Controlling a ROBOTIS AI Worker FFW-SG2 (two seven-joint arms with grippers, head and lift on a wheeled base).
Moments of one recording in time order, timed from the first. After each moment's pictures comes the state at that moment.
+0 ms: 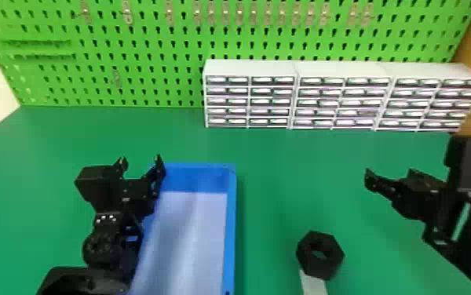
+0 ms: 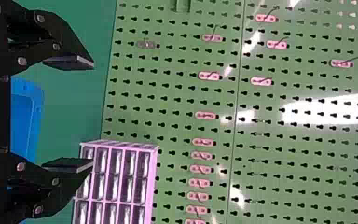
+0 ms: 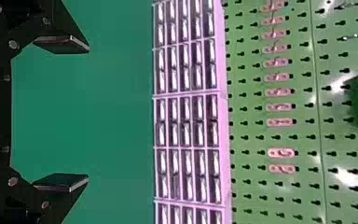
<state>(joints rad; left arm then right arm) 0.09 0.01 -0.05 -1.72 0.09 -0.02 0.10 0.06 -0.19 -0.16 -2.11 -0.28 0.81 0.09</state>
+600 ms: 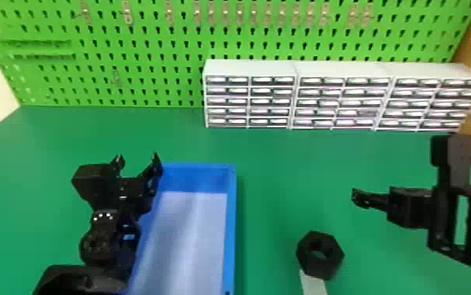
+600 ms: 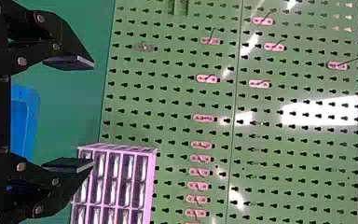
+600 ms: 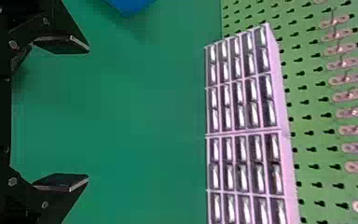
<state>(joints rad) 0.08 0.01 -0.03 -1.72 0.08 -0.02 0.10 -0.02 -0.24 -0.16 -2.14 -0.33 1.19 0.24</state>
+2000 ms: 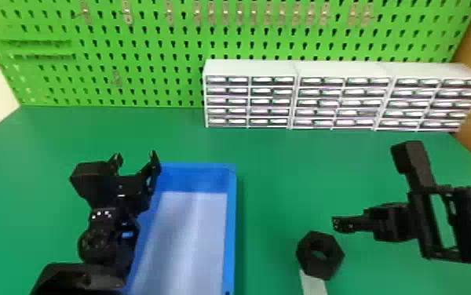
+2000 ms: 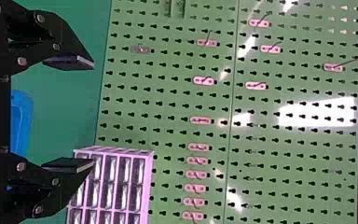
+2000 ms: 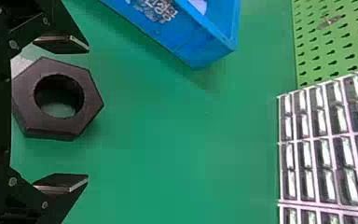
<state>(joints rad) 0.07 0.01 -0.03 -1.72 0.08 -0.02 0.10 -0.14 -0.36 -0.03 -2.09 -0.38 1.46 0.39</state>
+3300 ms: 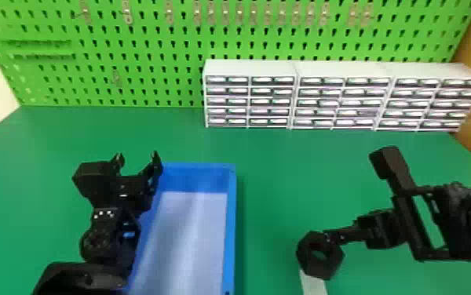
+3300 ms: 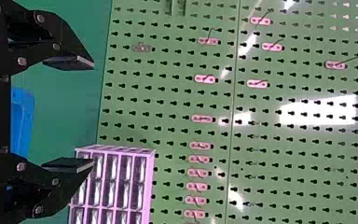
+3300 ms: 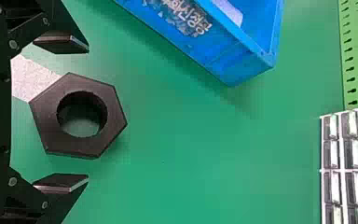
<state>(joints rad) 0.07 0.01 -0.04 -1.72 0.07 -0.02 0.10 -0.21 -0.41 0.08 -2.03 -0.42 1.54 0.40</state>
